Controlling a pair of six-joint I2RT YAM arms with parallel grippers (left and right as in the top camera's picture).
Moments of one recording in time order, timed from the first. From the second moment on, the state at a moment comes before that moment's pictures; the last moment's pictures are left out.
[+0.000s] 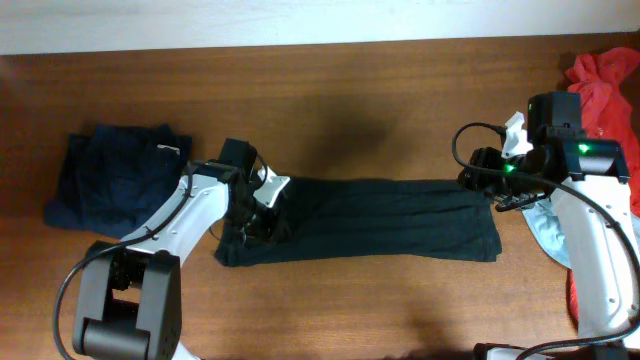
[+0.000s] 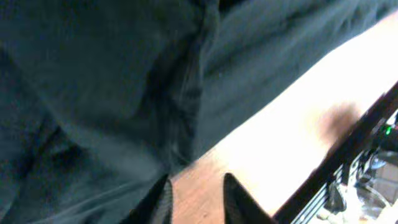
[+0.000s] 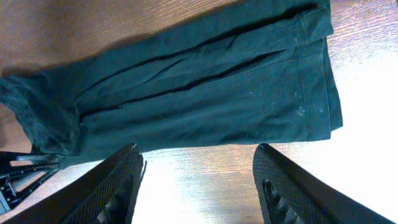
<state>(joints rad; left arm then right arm) -0.26 1.76 1.09 -0.89 0.56 0.12 -0.13 1.44 1.33 -1.16 -0.25 0.27</state>
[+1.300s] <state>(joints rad) -0.12 1.87 1.09 -0.51 0.34 0.00 -0.13 1.44 1.33 -1.14 -0.16 0.26</state>
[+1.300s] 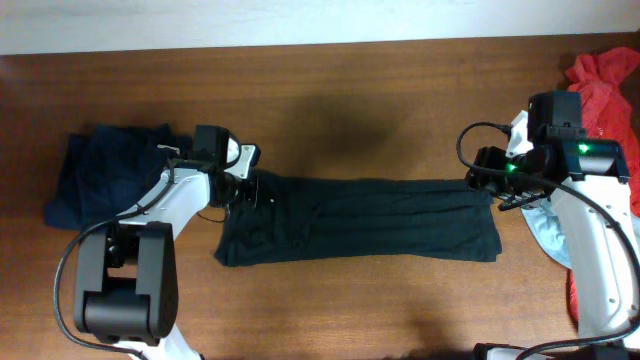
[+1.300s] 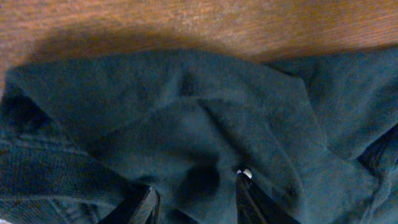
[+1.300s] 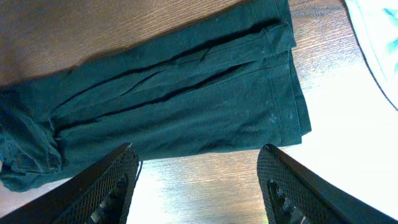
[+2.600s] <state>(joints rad) 0.00 1.86 1.09 -0.54 0.38 -0.01 -0.13 1.54 1.33 -1.12 -0.13 0.27</state>
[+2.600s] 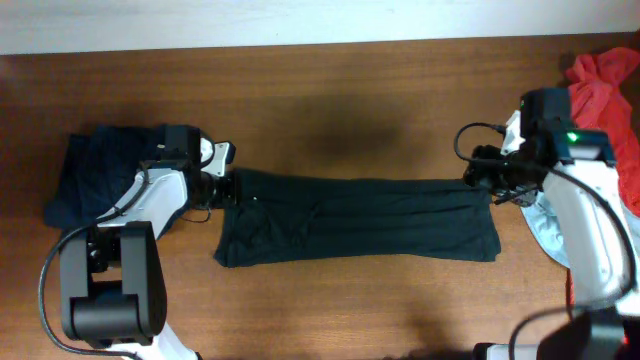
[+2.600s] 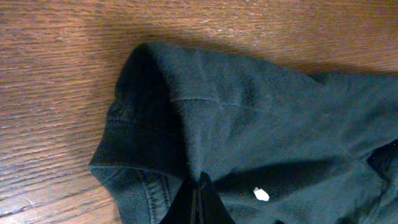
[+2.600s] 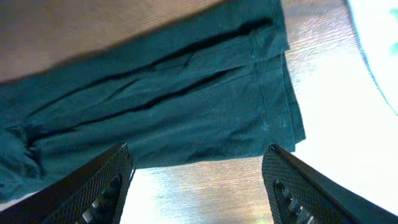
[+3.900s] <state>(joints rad) 0.00 1.86 1.09 -0.54 0.38 -0.01 -0.13 1.98 1.33 -0.96 -0.25 0.46</state>
